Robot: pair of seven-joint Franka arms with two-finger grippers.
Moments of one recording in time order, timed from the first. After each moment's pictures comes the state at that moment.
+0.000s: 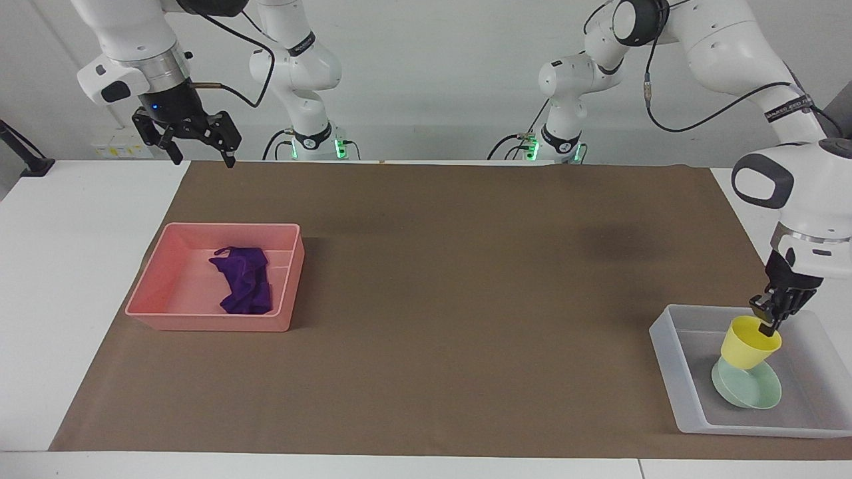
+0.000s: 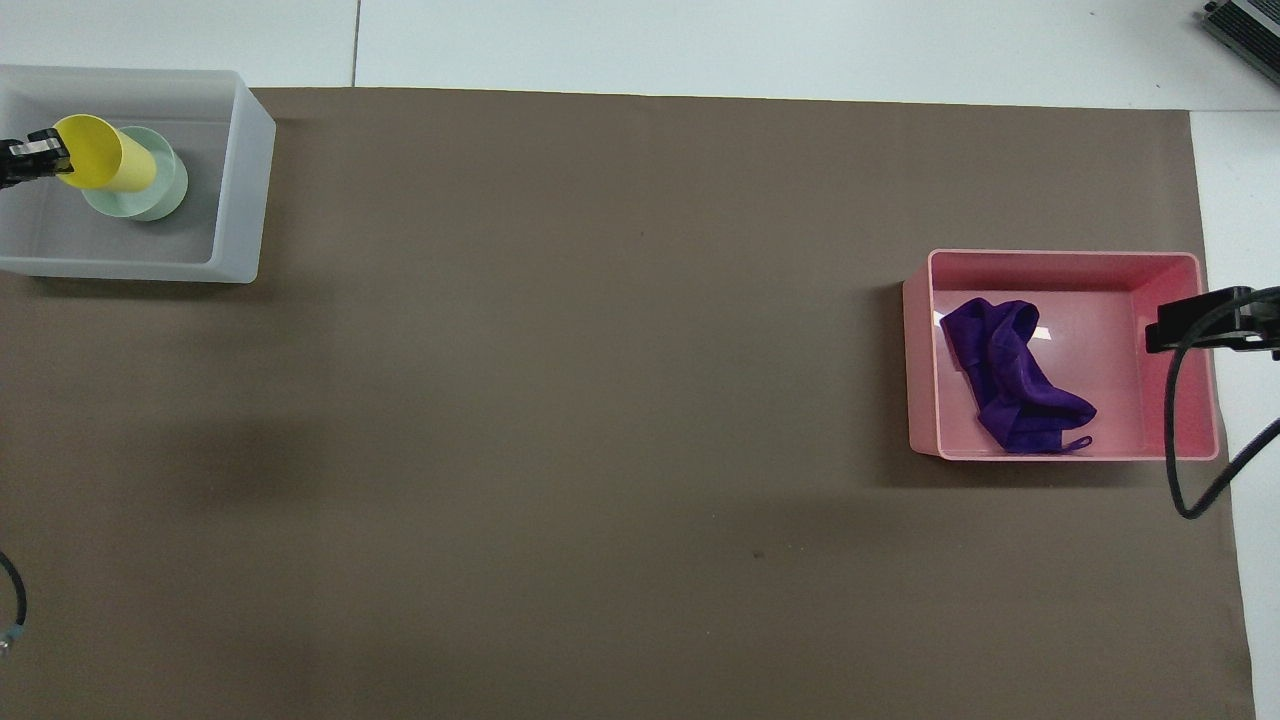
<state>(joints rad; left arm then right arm) 0.24 0.46 -0.04 -1.54 -0.02 2.44 -0.08 -0.08 -0.05 0.03 -1.55 -0.02 1.51 0.03</state>
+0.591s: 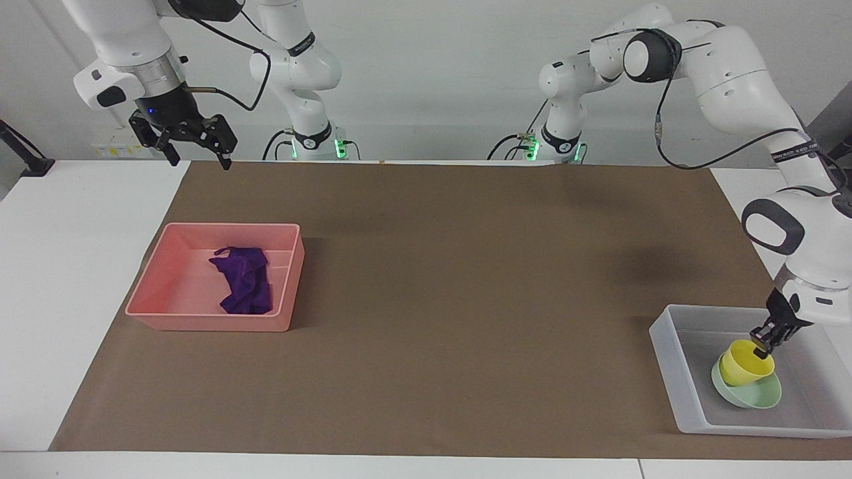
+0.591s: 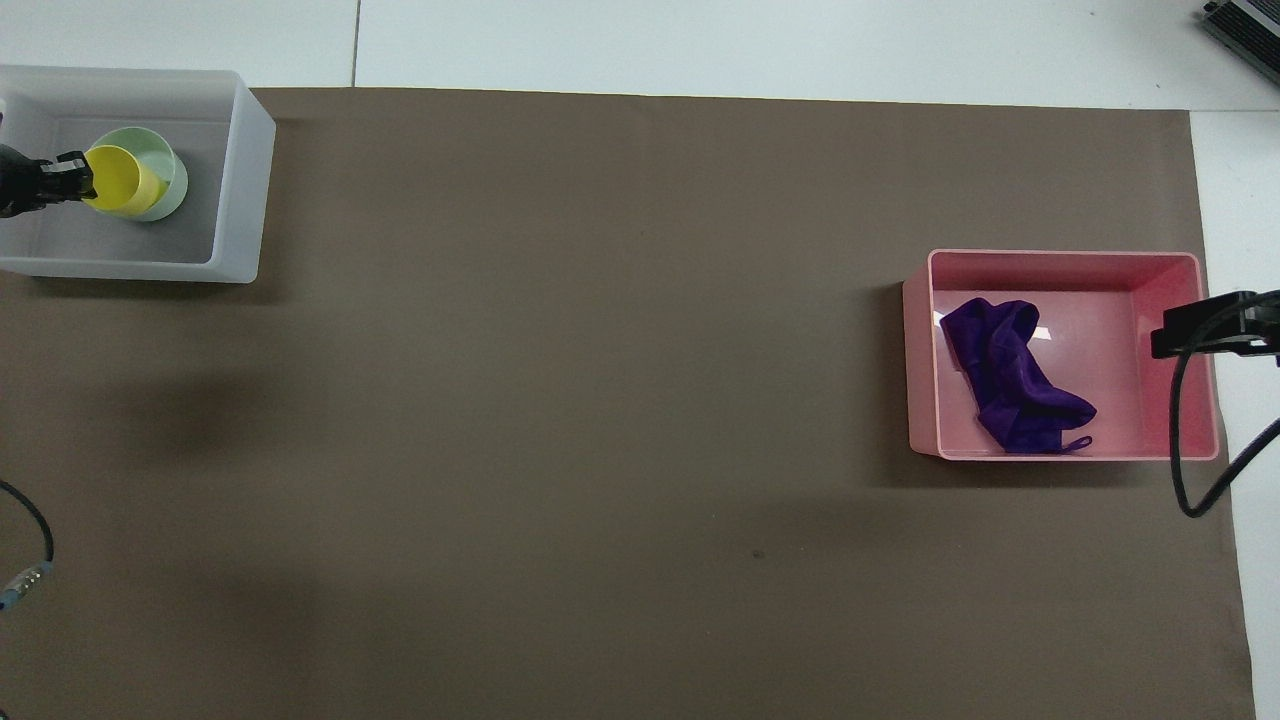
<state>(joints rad) 0.27 0.61 -0.04 -1.43 -0.02 2.37 -0.08 -0.09 -0.05 0.03 -1.57 -0.02 1.51 0.02</state>
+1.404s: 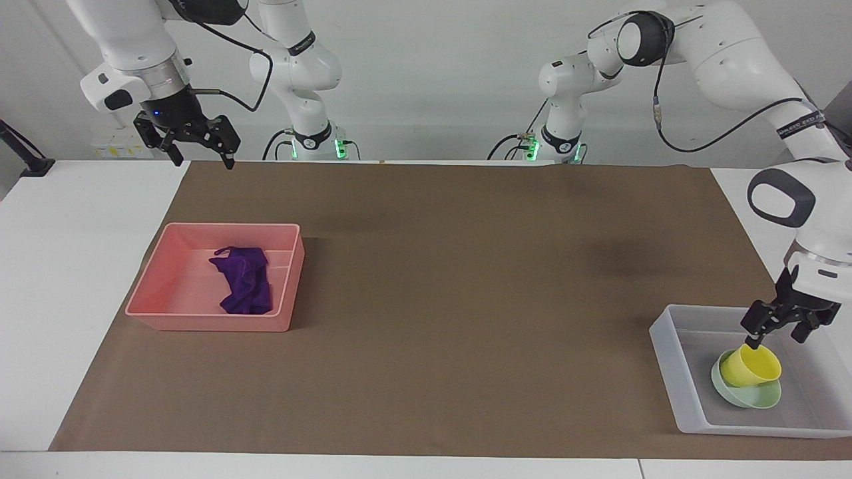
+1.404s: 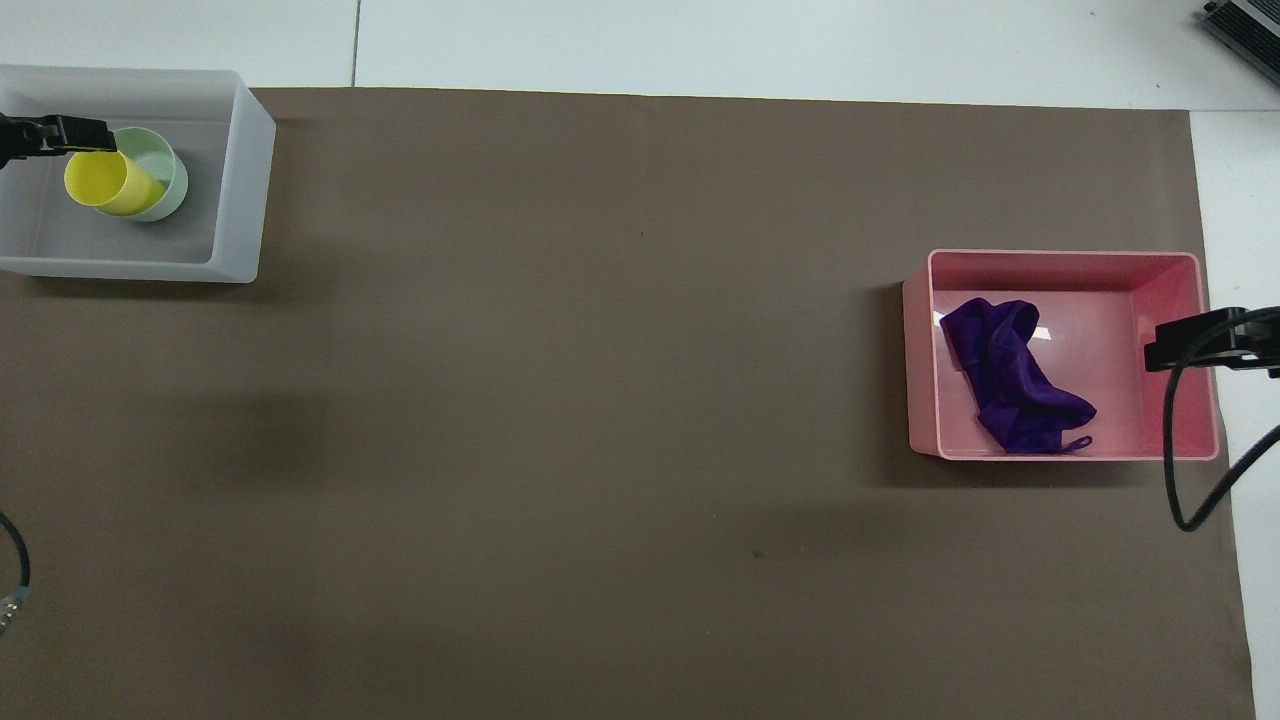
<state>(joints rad) 0.21 0.46 -0.07 -1.45 -0.02 2.29 0.15 -0.09 -0.07 0.03 -1.61 -0.02 1.52 0.01</state>
